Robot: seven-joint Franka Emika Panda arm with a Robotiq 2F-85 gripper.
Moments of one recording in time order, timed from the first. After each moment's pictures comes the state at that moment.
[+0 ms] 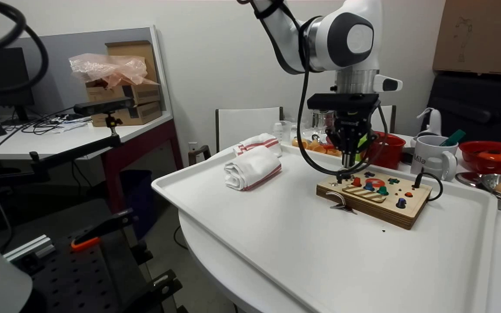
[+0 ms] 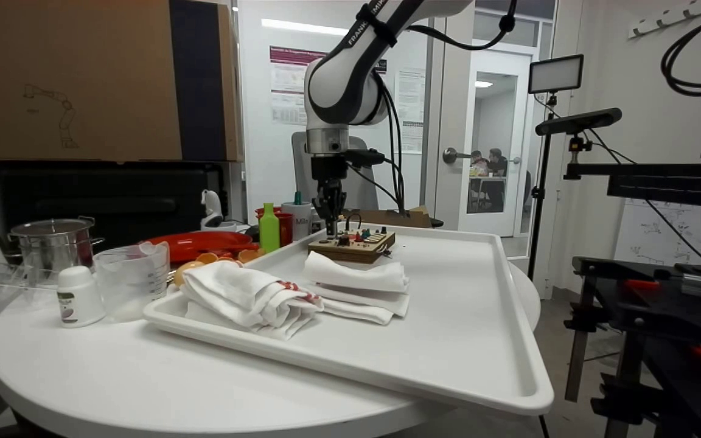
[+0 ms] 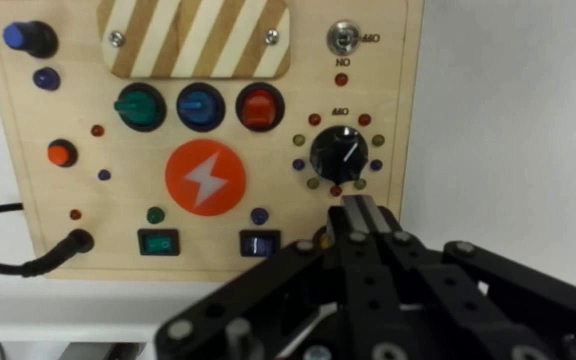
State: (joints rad) arm -0.14 0.76 -0.03 -1.62 -0.06 2.38 -0.16
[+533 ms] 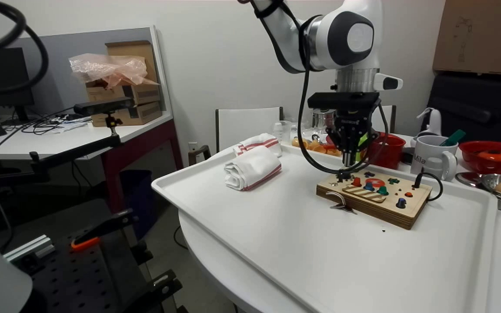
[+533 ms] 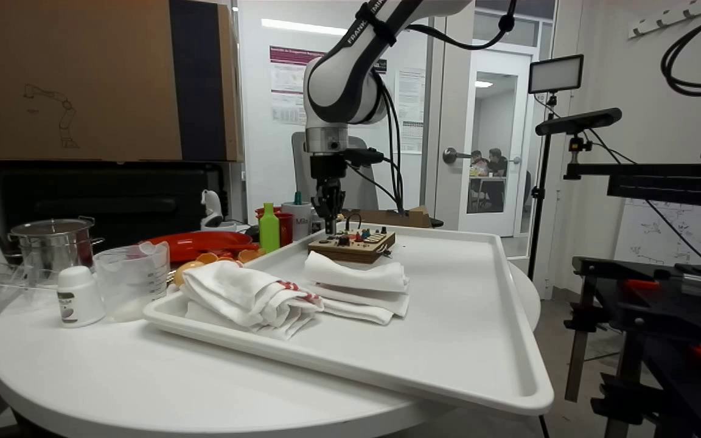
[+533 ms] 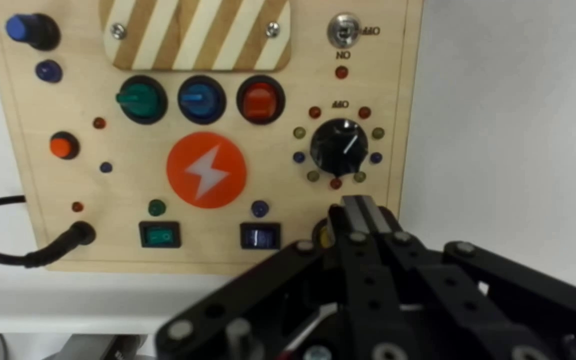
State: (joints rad) arm -0.14 0.76 -0.03 -1.61 -0.06 2.38 -0.16
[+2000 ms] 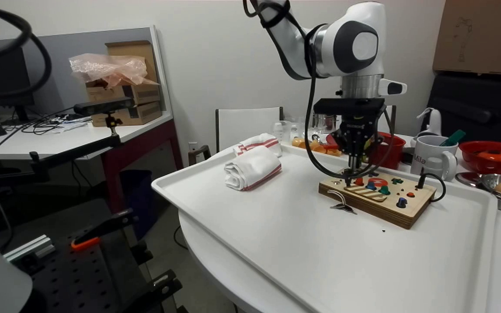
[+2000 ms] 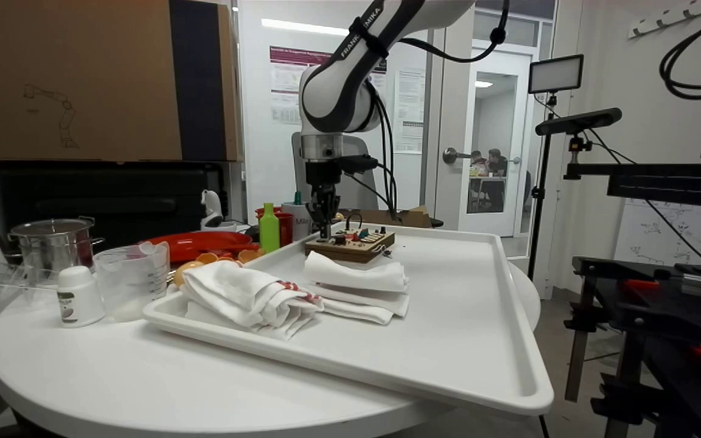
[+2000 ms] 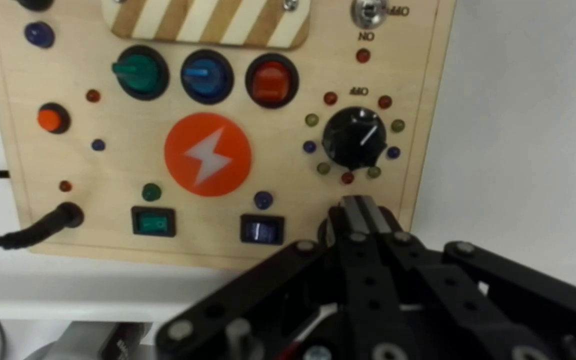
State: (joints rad) arm -0.13 0.83 -0.04 -1.53 -0.06 2.38 -0.16
